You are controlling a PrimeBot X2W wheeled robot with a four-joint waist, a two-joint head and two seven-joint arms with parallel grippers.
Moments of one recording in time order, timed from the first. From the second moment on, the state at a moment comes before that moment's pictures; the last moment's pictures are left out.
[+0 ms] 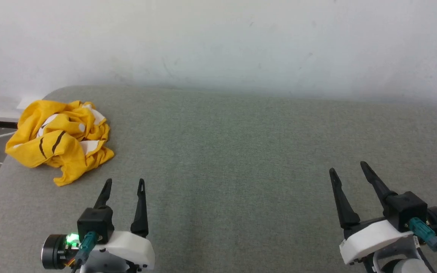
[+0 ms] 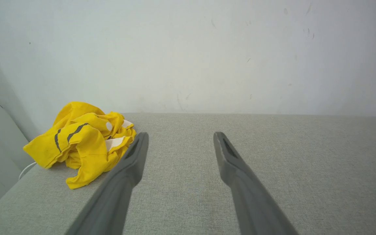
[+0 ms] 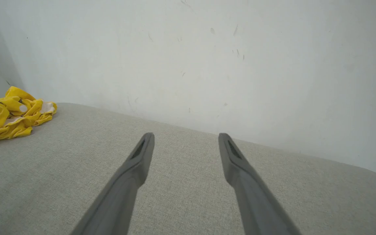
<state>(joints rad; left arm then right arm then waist) 0.03 0.05 -0.03 0.02 -0.01 0.04 -0.09 0.02 -0.05 0.03 0.00 0.03 0.13 -0.09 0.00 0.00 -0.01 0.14</state>
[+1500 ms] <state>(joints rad) 0.06 0.06 -0.06 0.04 -0.03 0.06 -0.18 0.03 -0.05 0.06 0.01 0.04 0.13 -0.18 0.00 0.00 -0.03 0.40</state>
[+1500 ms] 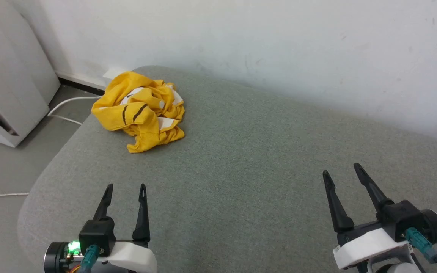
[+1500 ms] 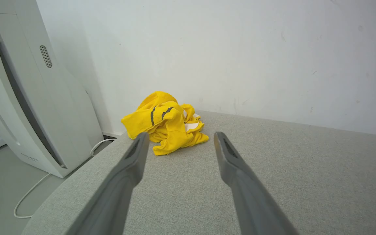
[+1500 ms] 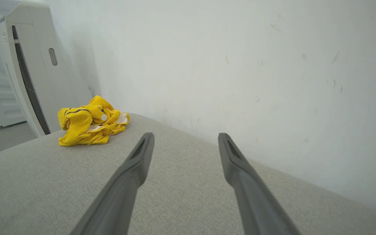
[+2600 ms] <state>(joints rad) 0.08 0.07 -0.08 0.04 -0.03 0.08 -0.25 0.03 -0.05 0.09 0.04 0.06 0.13 -0.25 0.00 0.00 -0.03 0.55</state>
